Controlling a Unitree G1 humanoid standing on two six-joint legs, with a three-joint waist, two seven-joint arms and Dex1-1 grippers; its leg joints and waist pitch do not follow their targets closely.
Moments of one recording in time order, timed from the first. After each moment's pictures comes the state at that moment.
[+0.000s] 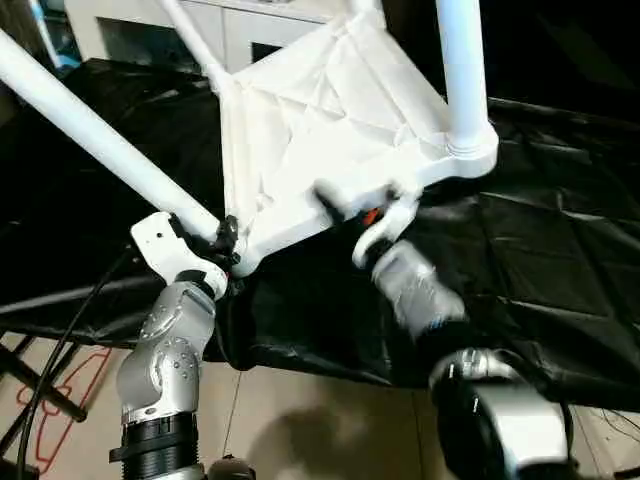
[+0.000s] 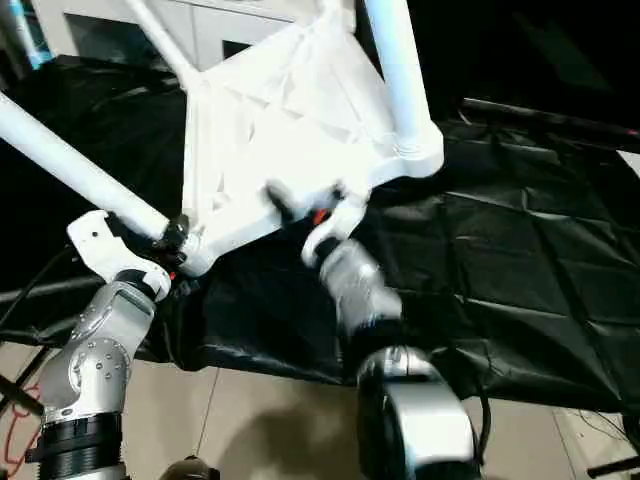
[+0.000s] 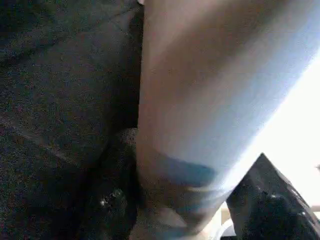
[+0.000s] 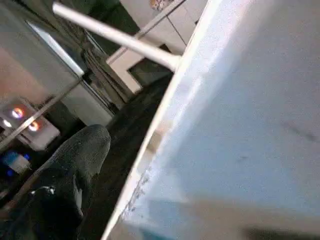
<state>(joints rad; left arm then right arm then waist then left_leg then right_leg) -0.29 -0.07 0.30 -0.01 -0.43 0.47 0.01 -0.83 0.12 -0.29 1.00 0.56 0.04 0.50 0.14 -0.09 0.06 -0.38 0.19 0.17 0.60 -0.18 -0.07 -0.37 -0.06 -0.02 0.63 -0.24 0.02</state>
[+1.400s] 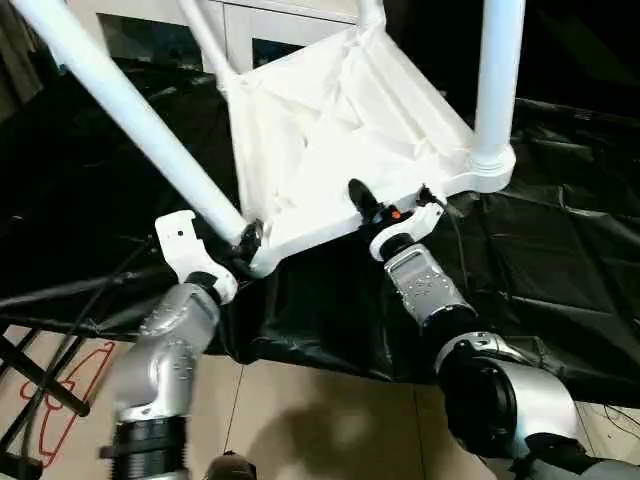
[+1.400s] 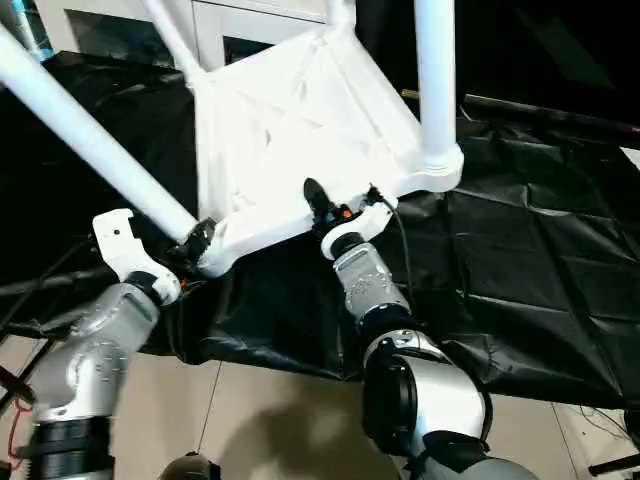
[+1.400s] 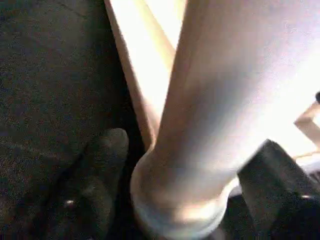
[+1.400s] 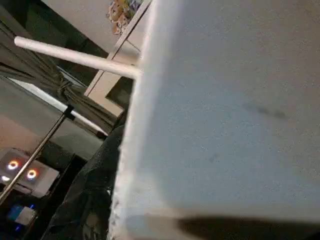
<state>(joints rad) -0.24 0.07 0.20 -0.03 -0.42 0.54 -0.17 -0.90 0.07 -0.47 1.18 0.62 0.00 0.48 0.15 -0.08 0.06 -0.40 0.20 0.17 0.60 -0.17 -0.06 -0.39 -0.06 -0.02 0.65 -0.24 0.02</state>
